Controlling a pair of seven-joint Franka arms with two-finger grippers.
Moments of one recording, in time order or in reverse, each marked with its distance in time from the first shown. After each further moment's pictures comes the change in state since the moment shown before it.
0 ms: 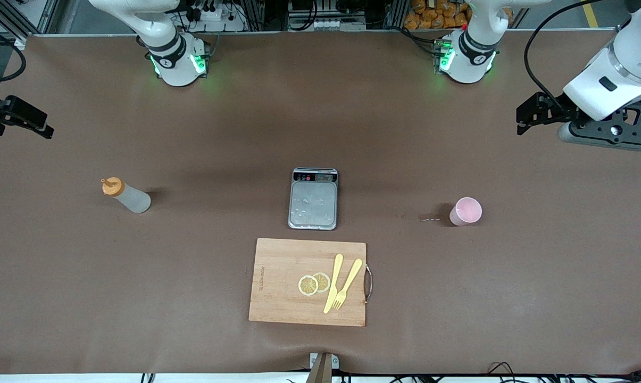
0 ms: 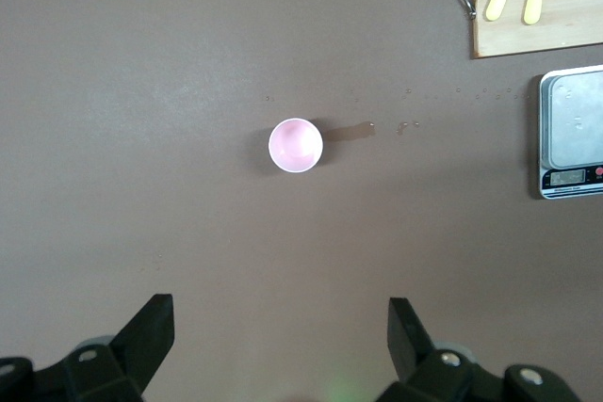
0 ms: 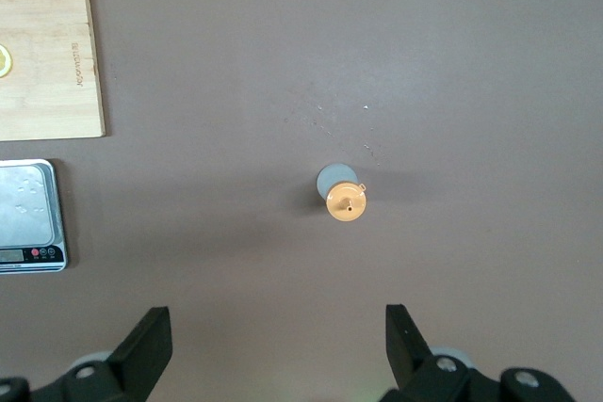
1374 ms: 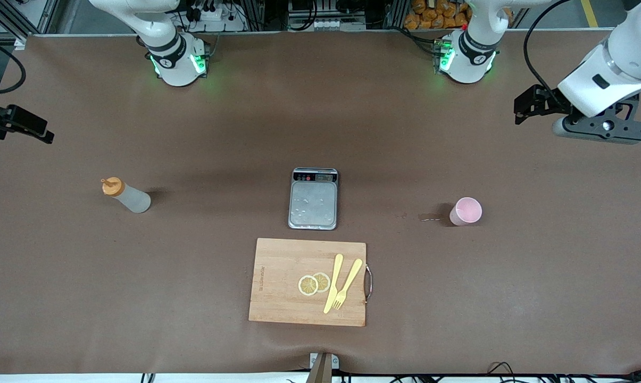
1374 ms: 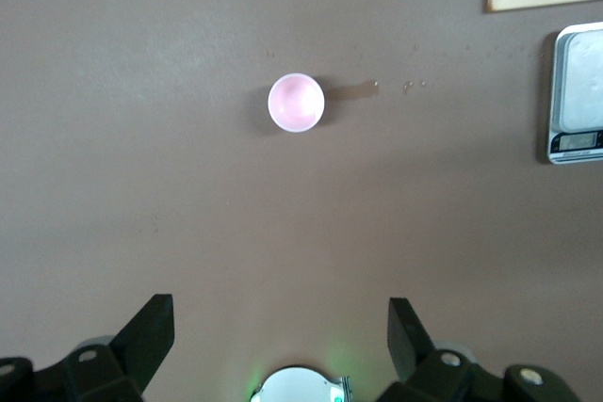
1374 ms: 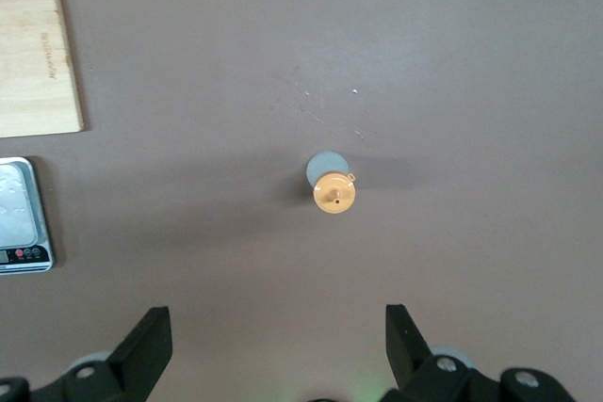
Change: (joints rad) left arm 0.000 -0.013 -0.001 -0.038 0.000 -0.079 -0.014; right arm -0.035 0.037 -0.006 -0.017 0.000 -0.006 0.001
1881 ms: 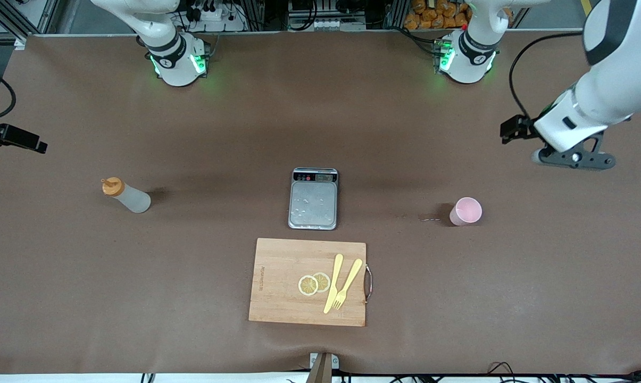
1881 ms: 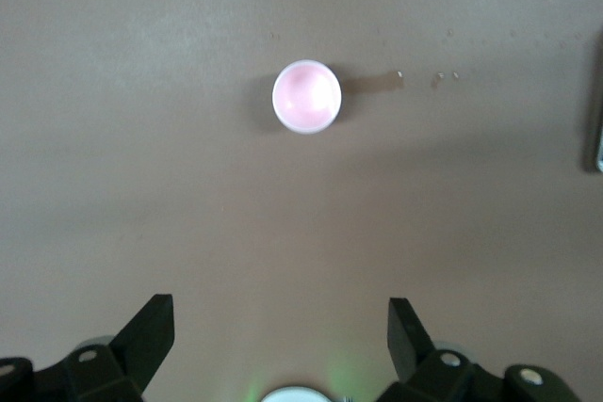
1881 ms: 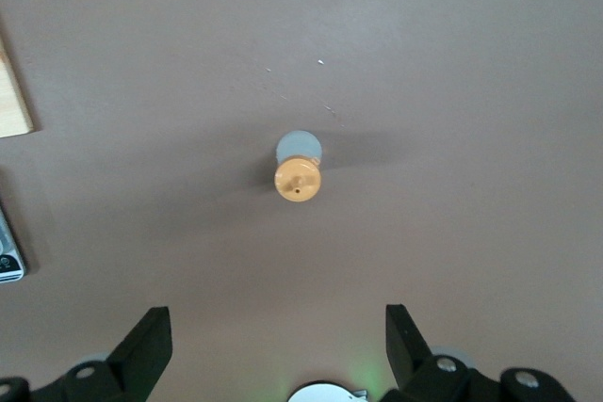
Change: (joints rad) left arm 0.027 0.011 0.003 -0.237 0.000 0.238 0.000; right arm -0.089 0.042 -0.001 -0.028 0.000 -0.011 0.000
